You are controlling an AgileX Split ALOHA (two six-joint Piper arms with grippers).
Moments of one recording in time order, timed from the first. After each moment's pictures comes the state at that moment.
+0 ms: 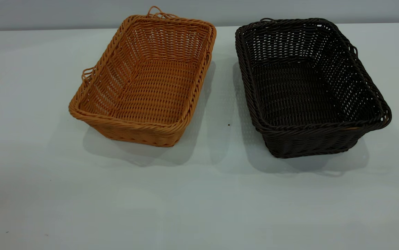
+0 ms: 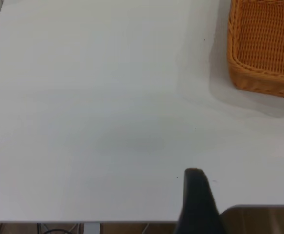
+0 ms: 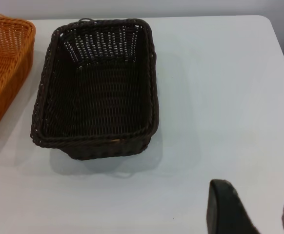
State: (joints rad) left arm 0.00 -0.02 -0.49 -0.02 1.11 -0.03; right arm -0.05 -0.02 -0.47 0.13 1.12 -0.09
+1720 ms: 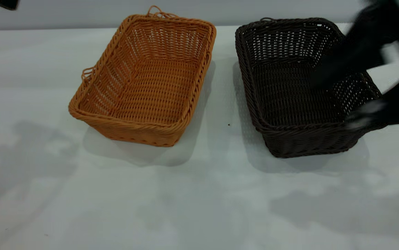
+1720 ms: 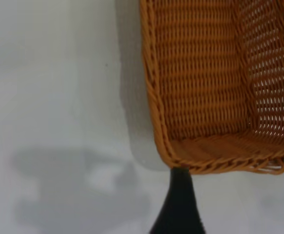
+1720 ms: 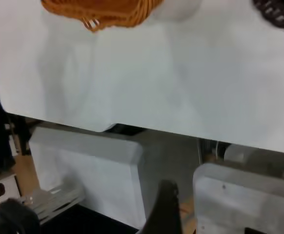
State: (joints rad) left arm -0.01 1.50 -0.88 -0.65 0.47 0.72; right arm 0.17 1.60 -0.60 1.19 0.74 -0.66
